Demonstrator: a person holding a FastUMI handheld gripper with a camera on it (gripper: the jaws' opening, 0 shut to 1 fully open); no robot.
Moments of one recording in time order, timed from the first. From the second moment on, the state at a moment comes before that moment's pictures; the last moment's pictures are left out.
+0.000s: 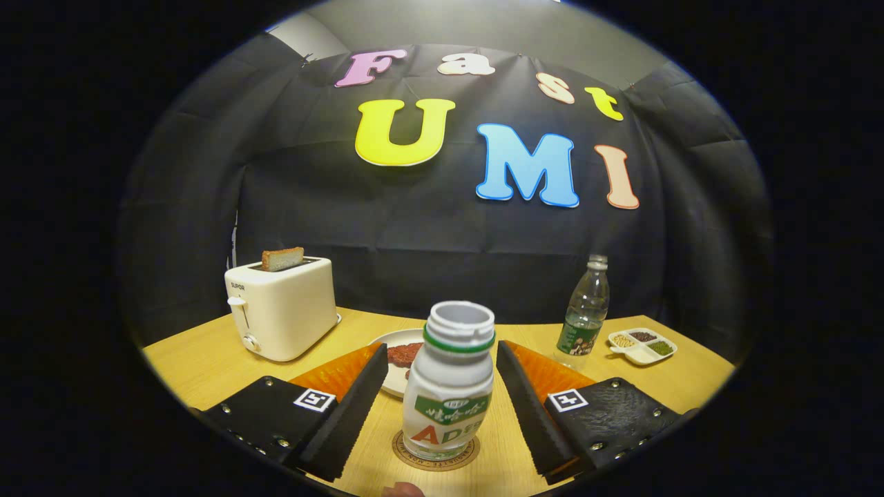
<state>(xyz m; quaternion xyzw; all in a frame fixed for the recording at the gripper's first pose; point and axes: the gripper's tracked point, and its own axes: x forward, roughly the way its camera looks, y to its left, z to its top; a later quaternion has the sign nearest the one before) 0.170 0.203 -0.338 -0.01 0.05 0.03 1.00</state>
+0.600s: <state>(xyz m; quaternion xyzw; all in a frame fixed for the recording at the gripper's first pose) 0.083 0.159 -0.135 0.00 -0.03 0.07 1.00</state>
